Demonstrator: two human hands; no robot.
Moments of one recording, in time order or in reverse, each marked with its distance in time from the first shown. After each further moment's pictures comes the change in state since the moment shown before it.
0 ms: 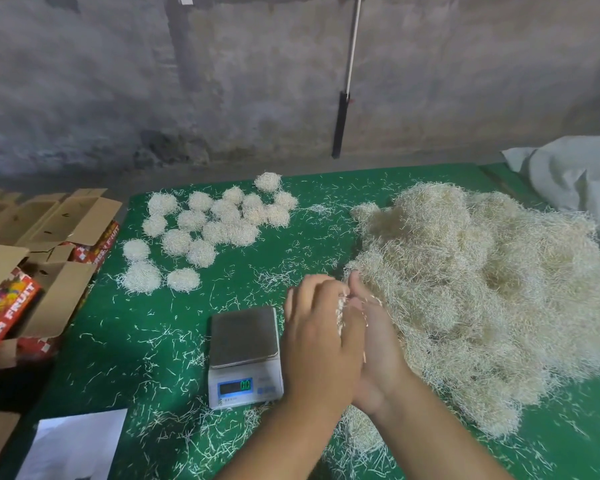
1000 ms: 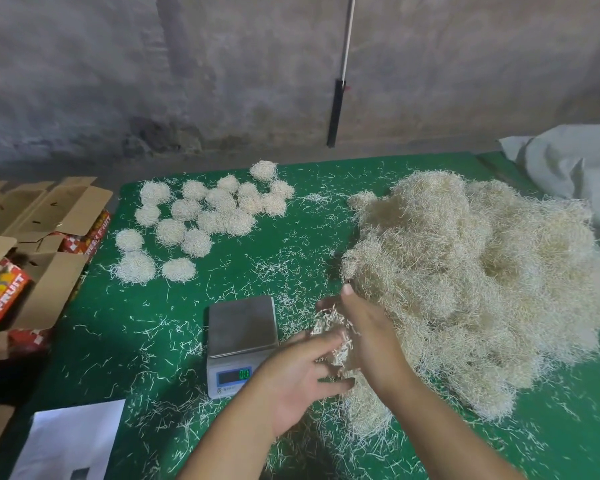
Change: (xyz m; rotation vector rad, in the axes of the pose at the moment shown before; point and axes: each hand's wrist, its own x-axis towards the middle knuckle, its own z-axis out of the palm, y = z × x) left_hand -0.021 -0.058 -0.016 -1.095 -0.647 -1.010; right_hand 0.007 0.015 -0.052 -1.024 0.252 -0.373
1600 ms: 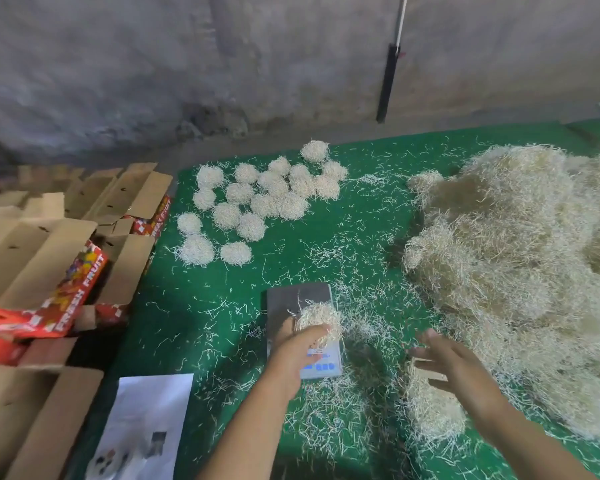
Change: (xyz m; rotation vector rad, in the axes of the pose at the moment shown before) left_hand 0.058 -0.014 -0.145 0.080 0.505 0.118; right_hand 0.012 0.111 -0.013 -0.042 -0.027 0.412
